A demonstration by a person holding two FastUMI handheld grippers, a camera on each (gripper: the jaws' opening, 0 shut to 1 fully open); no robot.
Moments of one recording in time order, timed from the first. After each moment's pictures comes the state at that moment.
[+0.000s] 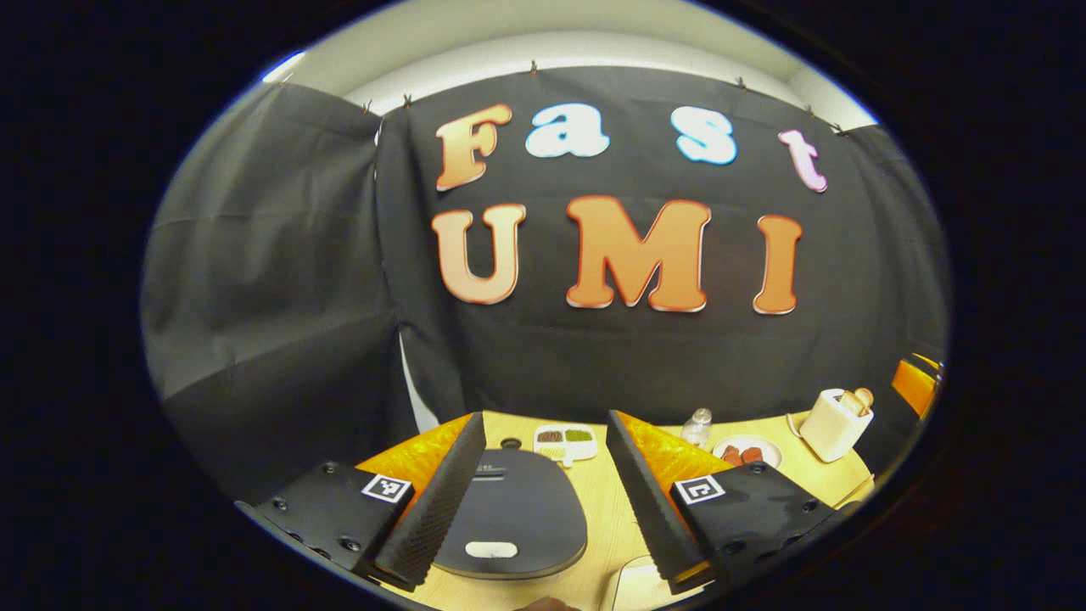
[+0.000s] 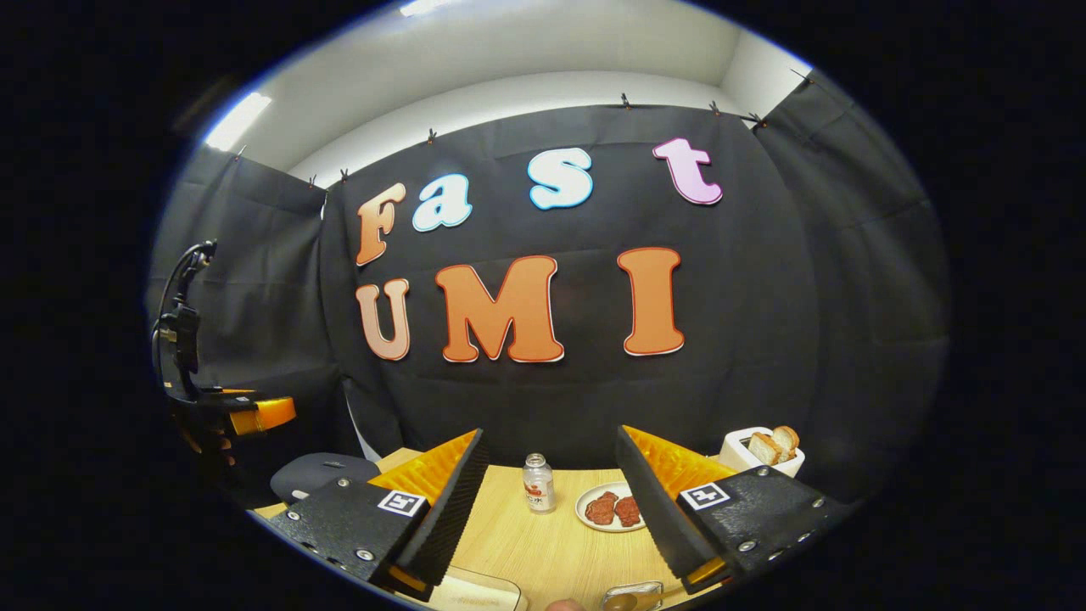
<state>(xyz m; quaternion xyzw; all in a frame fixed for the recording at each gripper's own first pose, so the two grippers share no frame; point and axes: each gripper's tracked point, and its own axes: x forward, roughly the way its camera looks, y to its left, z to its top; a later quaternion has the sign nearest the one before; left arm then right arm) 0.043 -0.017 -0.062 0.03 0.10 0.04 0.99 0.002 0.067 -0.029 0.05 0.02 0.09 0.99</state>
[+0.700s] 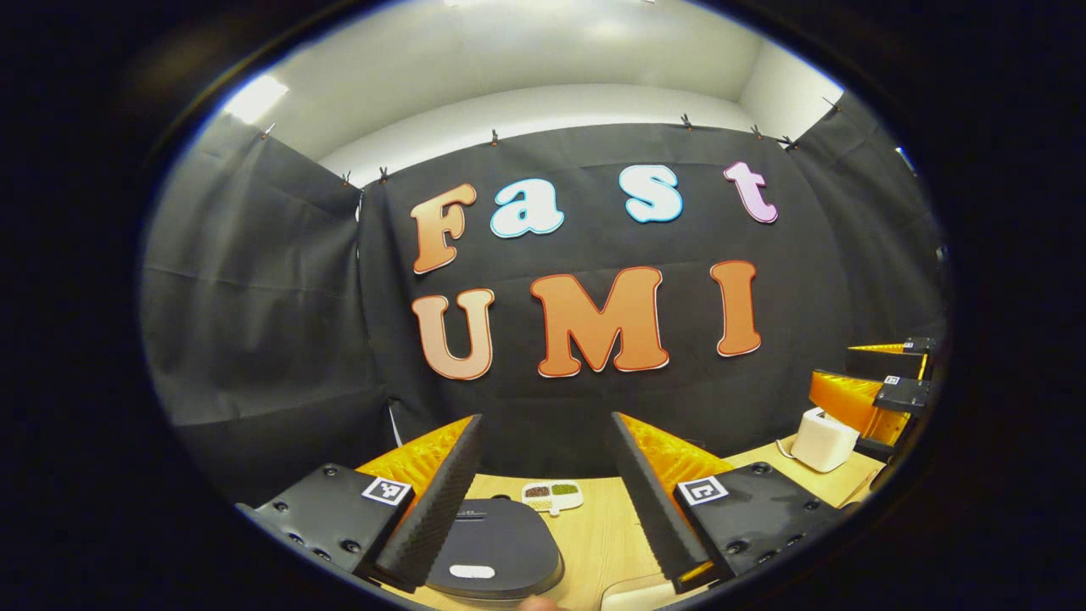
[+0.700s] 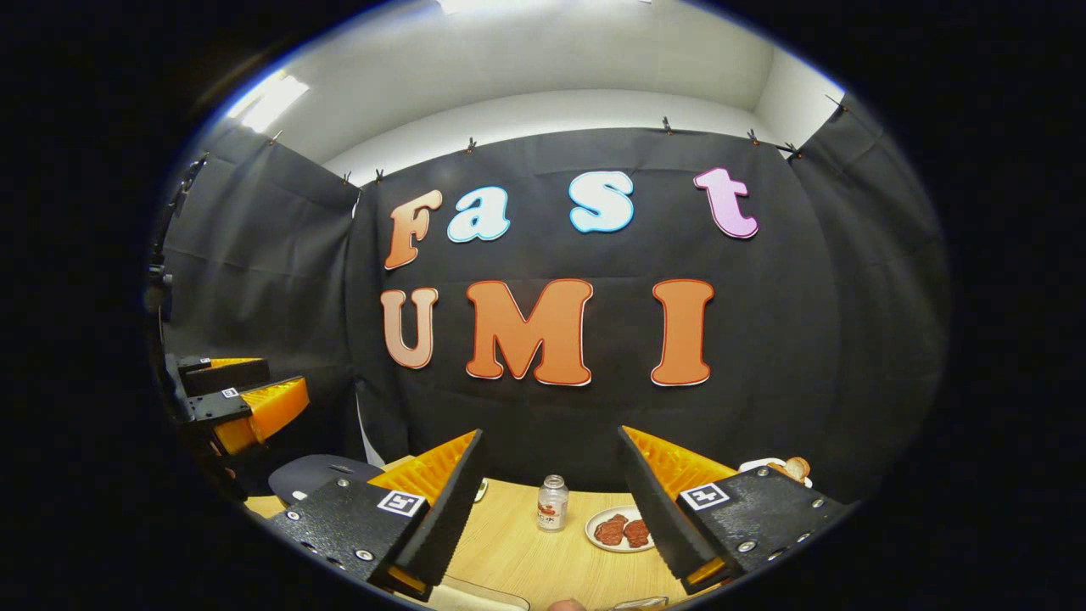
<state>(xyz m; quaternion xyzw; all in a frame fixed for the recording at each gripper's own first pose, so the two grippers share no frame) 0.006 -0.059 -0.020 0.05 0.00 0.01 1.00 0.006 0.109 -0.017 0.02 -0.01 0.13 0.99</state>
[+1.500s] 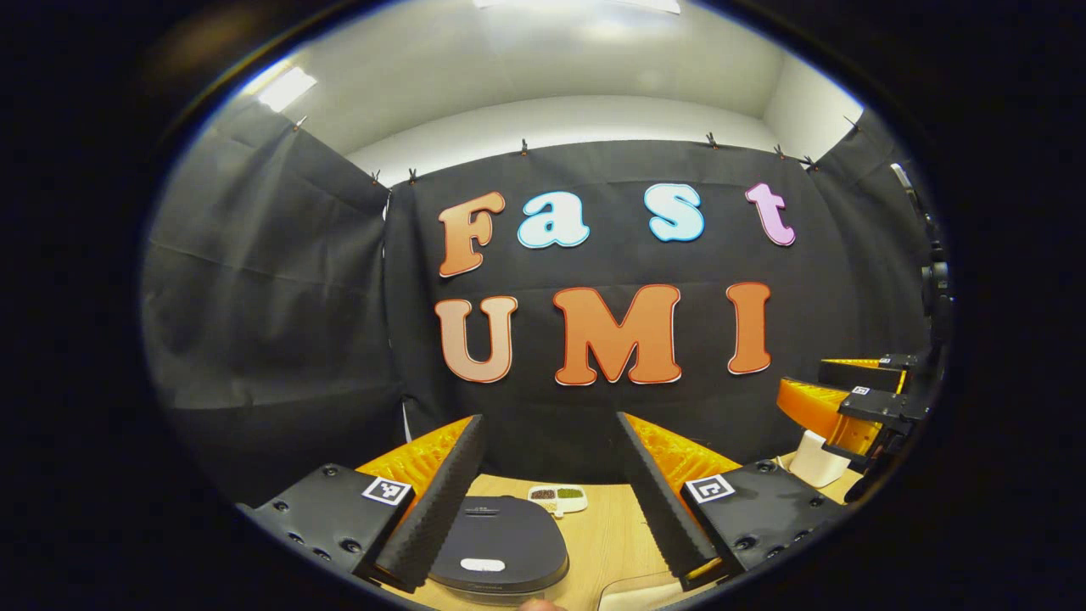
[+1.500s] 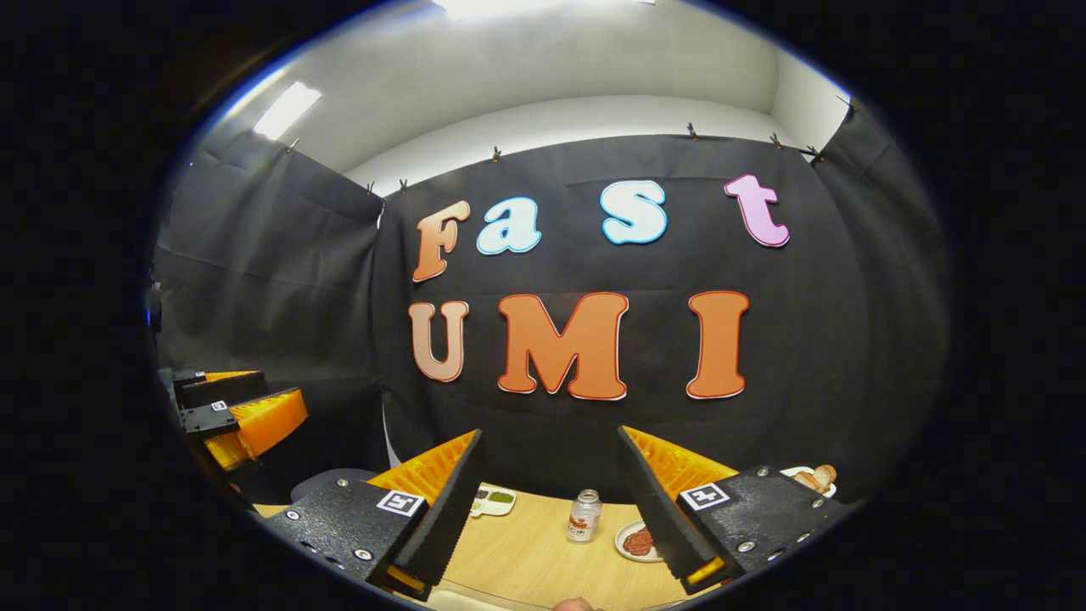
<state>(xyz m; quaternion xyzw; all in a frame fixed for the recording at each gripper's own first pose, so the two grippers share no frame) -0.019 -0.030 -0.012 0.03 -0.02 0.04 1.00 0.008 0.154 0.002 0.03 -0.03 0.17 0.98</state>
